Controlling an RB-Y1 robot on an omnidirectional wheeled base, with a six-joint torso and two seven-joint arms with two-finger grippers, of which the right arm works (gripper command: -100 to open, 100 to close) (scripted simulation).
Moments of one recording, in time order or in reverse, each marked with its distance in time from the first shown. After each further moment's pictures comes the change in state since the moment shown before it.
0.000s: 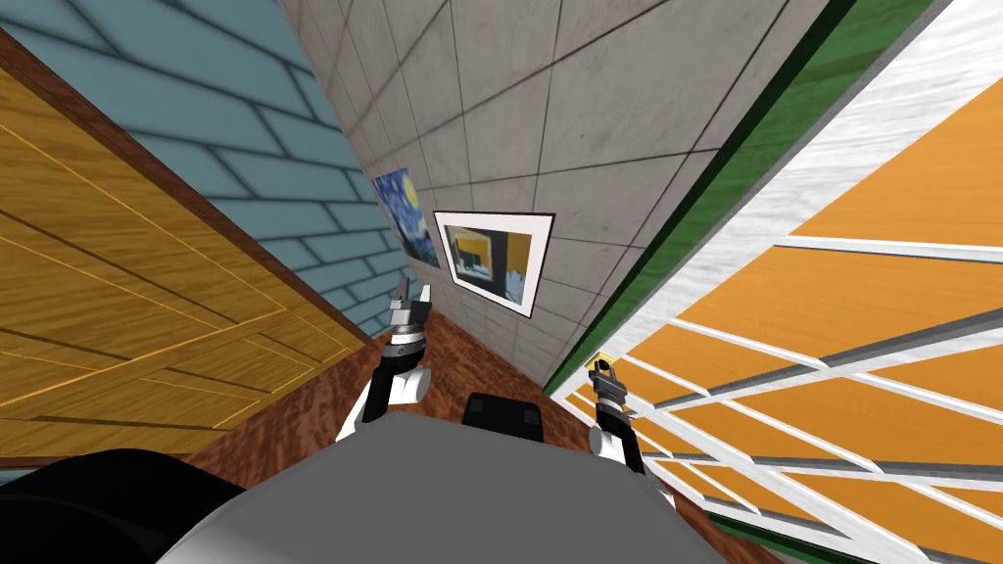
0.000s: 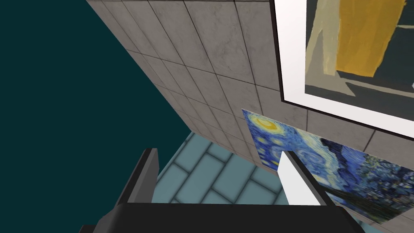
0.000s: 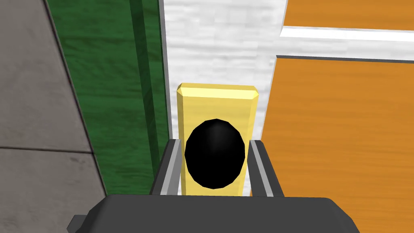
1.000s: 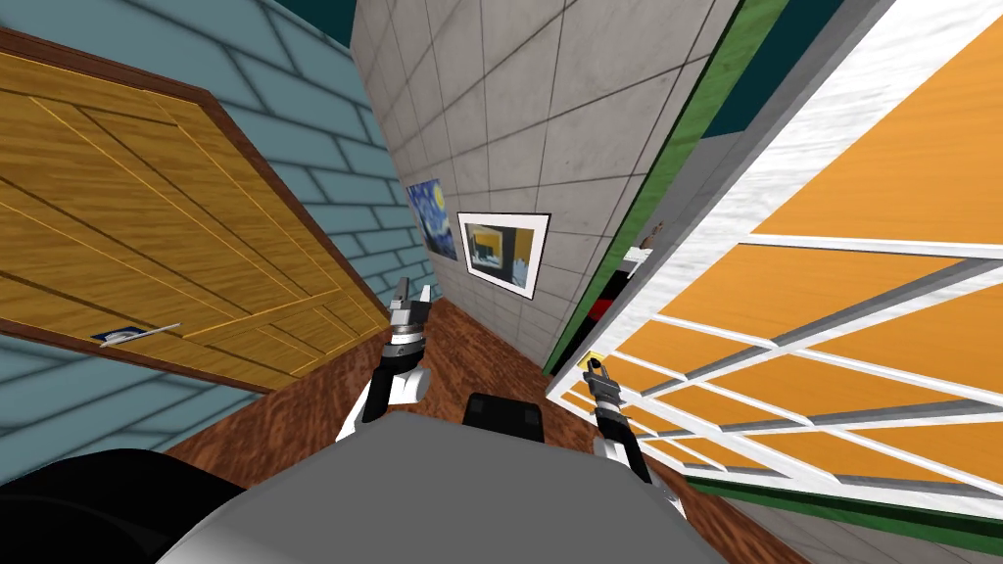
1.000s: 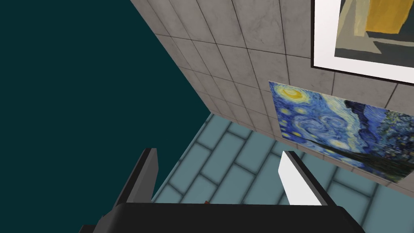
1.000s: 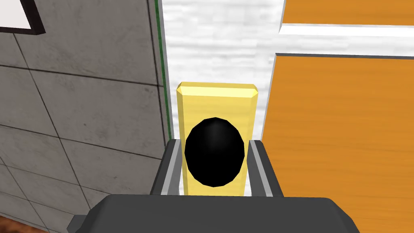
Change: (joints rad) arm 0.032 -0.063 0.117 -0.055 0.049 -0.002 -0.084
